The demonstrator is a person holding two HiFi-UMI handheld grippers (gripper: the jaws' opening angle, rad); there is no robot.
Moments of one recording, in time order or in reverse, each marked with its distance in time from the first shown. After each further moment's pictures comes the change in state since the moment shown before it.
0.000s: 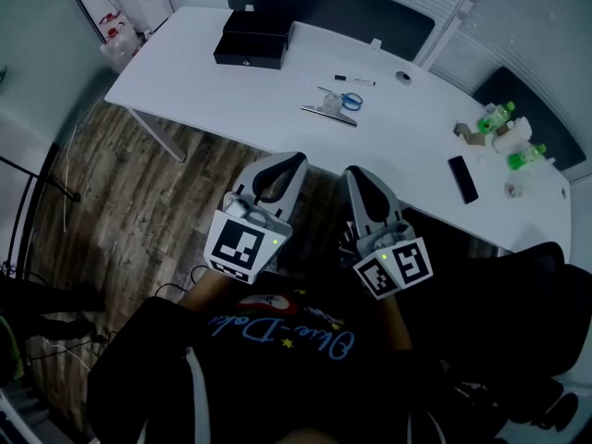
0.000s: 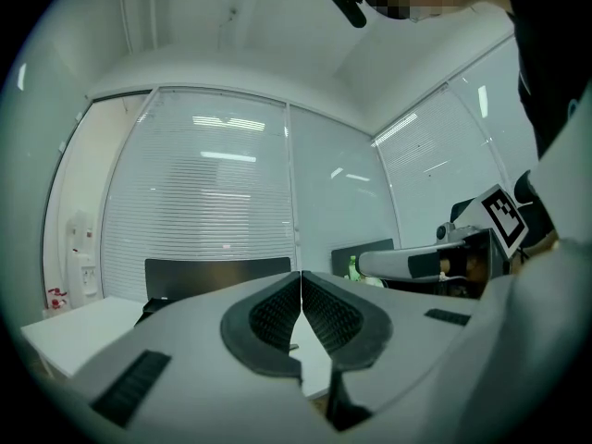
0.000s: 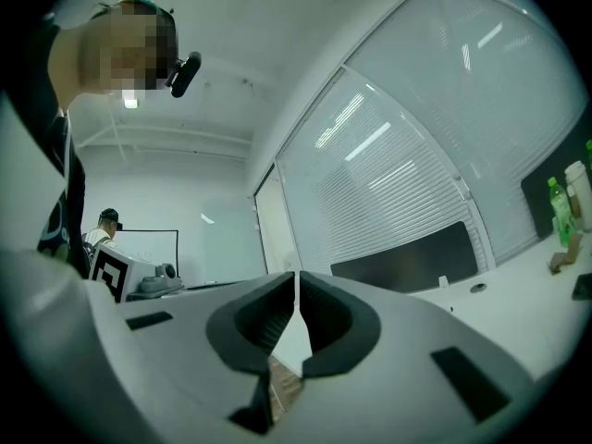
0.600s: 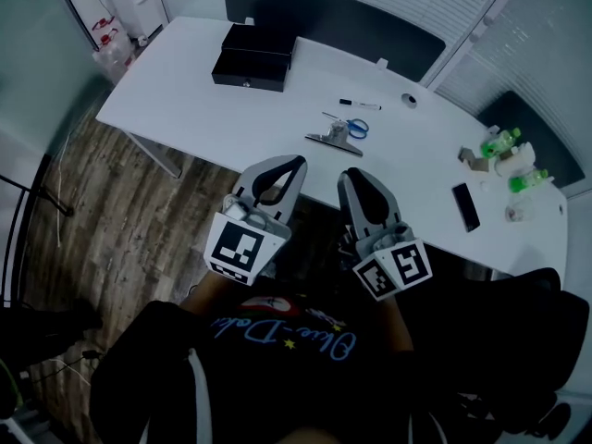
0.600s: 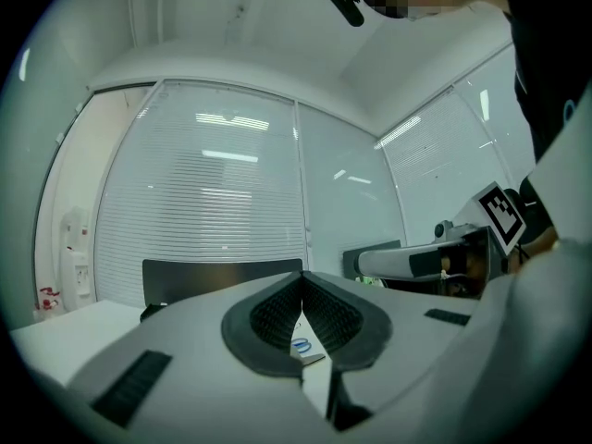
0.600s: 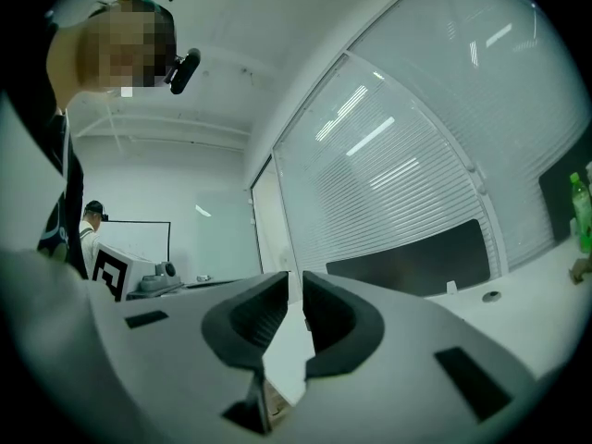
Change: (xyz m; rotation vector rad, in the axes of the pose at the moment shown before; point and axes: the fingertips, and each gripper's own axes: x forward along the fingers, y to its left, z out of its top) left arm 0.046 0.080 -0.008 -0.010 -0.021 -0.014; right arm 0.088 -0.029 -0.008 -0.030 0.029 -0.010
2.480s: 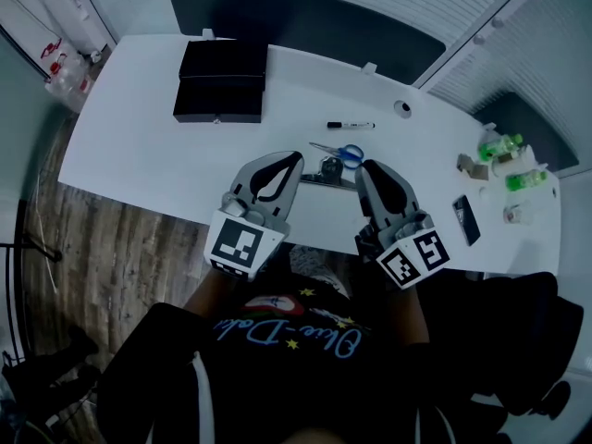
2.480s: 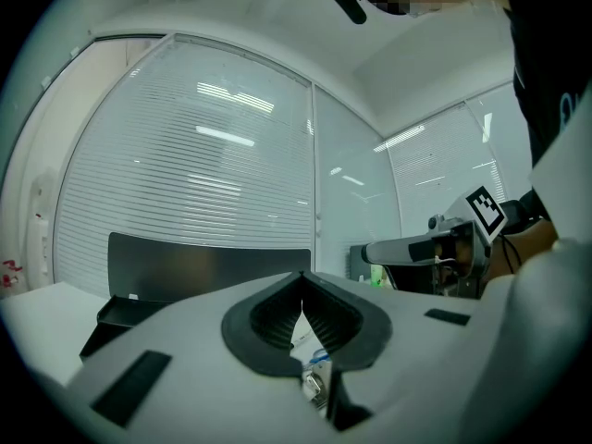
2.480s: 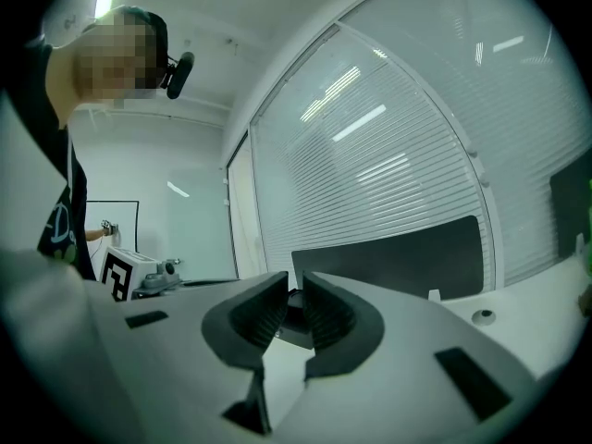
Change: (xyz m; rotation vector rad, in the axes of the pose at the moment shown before) left arm 0.133 0.106 -0.051 -0.109 0.043 -0.129; right arm 0.109 -0.130 -0.014 -0.038 0.114 -0.124
